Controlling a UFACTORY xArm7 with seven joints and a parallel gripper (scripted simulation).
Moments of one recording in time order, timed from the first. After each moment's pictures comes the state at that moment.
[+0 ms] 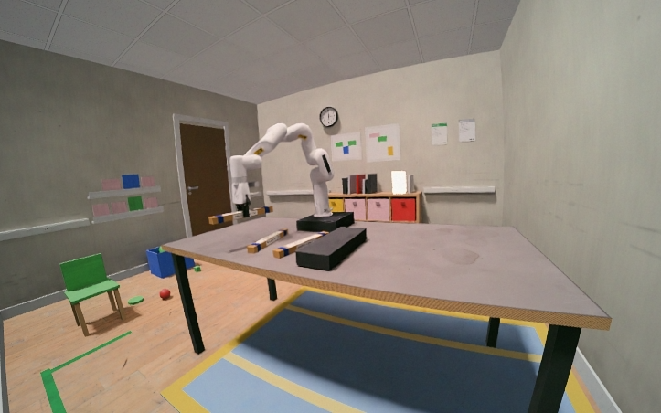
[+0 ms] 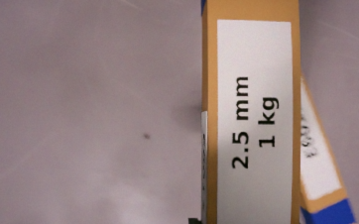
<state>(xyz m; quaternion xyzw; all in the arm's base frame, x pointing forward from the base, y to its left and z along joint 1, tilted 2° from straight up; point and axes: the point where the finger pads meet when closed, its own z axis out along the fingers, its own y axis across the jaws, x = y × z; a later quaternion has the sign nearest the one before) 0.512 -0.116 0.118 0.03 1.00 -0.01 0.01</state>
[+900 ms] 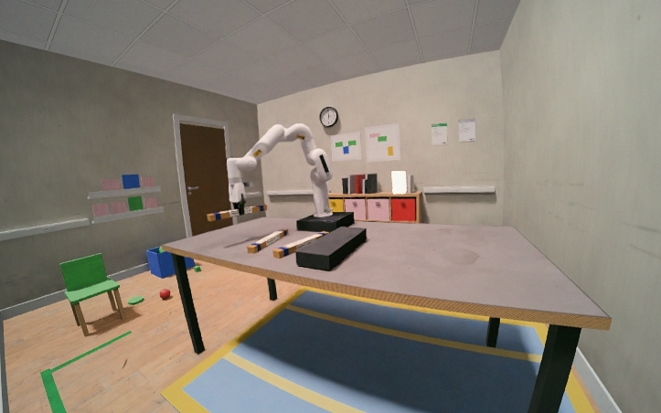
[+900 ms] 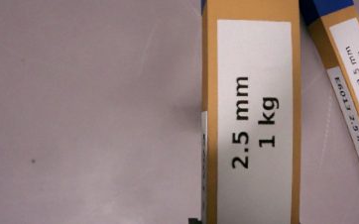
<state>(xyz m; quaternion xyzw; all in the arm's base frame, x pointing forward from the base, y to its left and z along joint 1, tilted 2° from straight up) 0.472 -0.212 0.120 0.03 1.00 -0.01 0.01</state>
